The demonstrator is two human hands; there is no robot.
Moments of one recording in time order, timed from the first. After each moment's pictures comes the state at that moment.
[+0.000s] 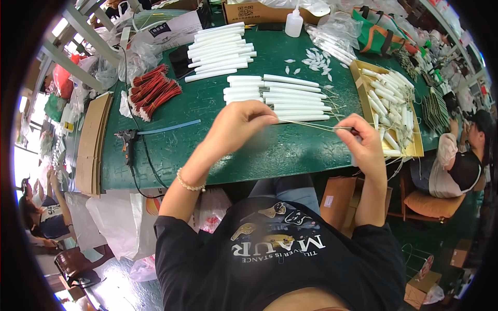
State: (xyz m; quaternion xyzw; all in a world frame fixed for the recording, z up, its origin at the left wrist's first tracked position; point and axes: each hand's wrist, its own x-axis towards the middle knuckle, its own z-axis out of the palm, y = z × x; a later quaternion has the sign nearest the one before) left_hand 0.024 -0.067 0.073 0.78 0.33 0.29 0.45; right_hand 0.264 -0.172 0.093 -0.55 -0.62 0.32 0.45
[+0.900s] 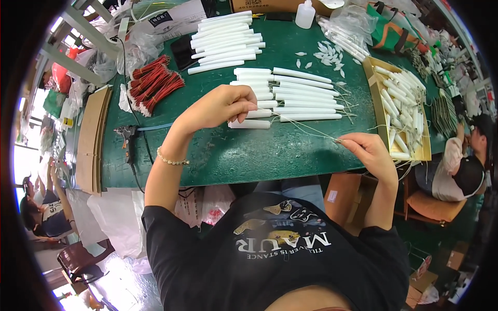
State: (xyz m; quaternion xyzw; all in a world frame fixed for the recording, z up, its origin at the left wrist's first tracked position) left_hand -0.014 -0.011 0.076 0.80 0.31 0.11 0.51; right_hand 0.281 -0.164 0.074 -0.61 -0.66 0.34 0.28
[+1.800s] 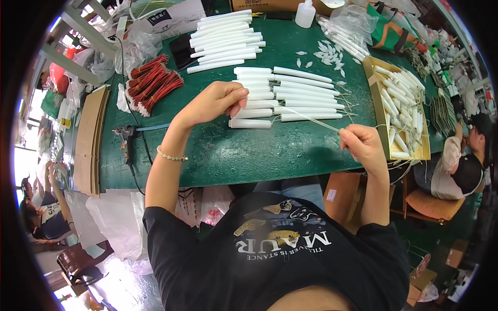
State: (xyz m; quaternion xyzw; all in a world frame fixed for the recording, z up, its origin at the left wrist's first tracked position) left_hand -0.028 0.006 0.056 0.79 0.31 0.14 0.52; right_hand 0.262 -0.154 0.073 -0.58 -0.57 0.44 0.37
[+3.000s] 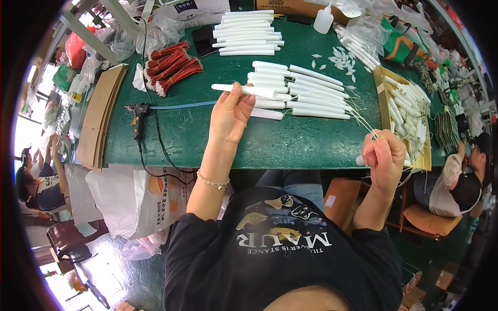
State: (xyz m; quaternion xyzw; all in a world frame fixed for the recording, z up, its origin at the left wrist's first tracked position) left_hand -0.009 -0.063 0.018 0.18 0.30 0.61 0.71; right_hand 0.233 -0.182 0.103 -0.45 -0.58 0.36 0.58
